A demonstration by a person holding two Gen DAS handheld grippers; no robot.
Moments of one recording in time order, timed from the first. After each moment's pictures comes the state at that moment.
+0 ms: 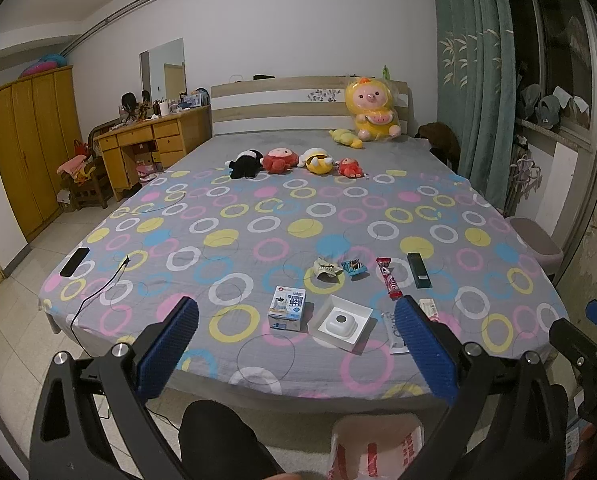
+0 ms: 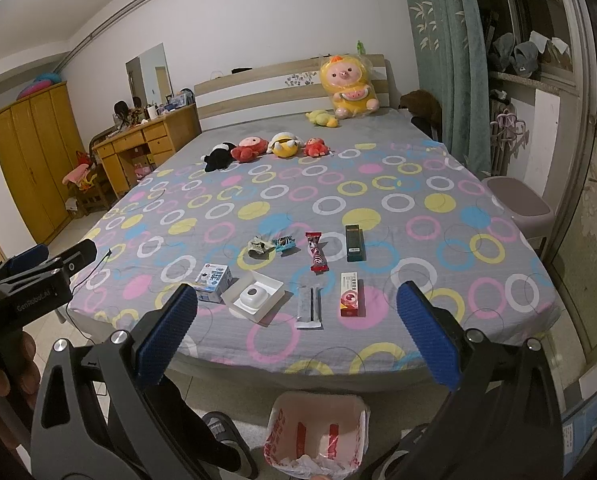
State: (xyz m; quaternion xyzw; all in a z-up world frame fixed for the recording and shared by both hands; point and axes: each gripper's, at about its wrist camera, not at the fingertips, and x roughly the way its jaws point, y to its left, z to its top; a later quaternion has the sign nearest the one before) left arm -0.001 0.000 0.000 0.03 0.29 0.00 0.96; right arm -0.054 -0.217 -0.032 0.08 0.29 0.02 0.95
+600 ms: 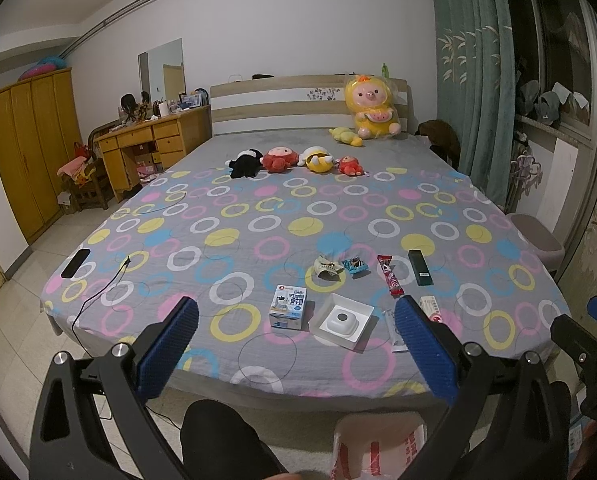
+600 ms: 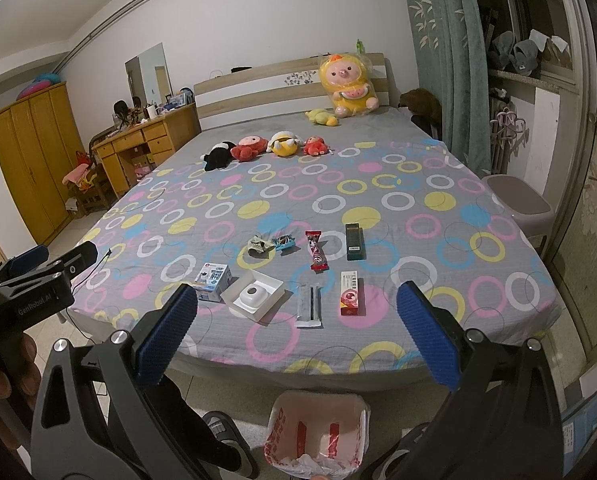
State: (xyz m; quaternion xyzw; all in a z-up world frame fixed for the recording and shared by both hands) left arm 0.000 -0.001 0.000 0.03 0.29 0.00 0.96; right arm -0.054 -0.217 -0.035 0.08 0.29 0.02 0.95
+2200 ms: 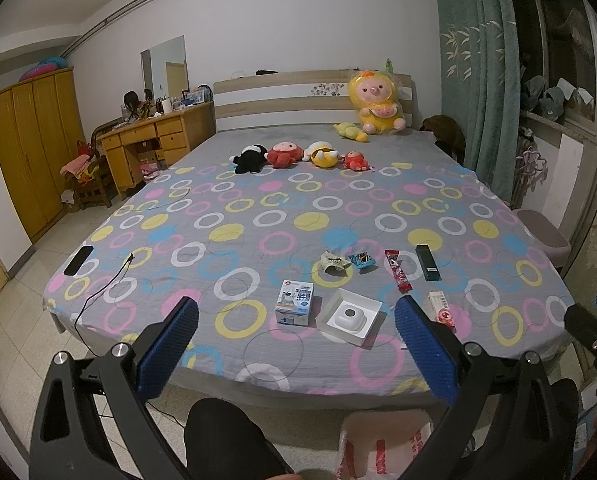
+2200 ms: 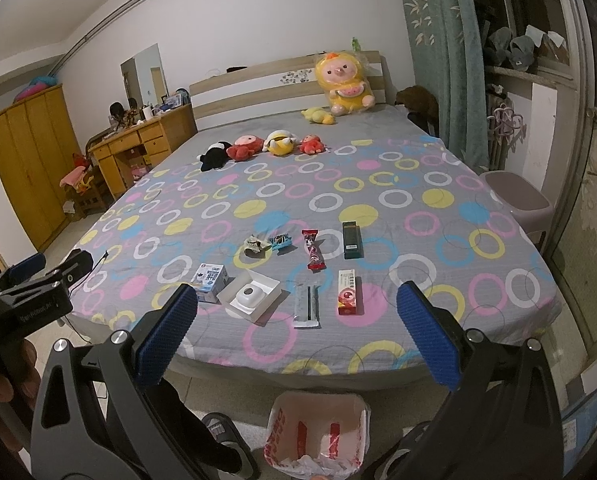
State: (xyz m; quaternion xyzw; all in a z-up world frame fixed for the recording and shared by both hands) left arm -0.009 0.031 -0.021 0.03 0.29 0.00 0.96; right arm -0.055 -0.220 -0.043 0.08 0.29 0.02 0.95
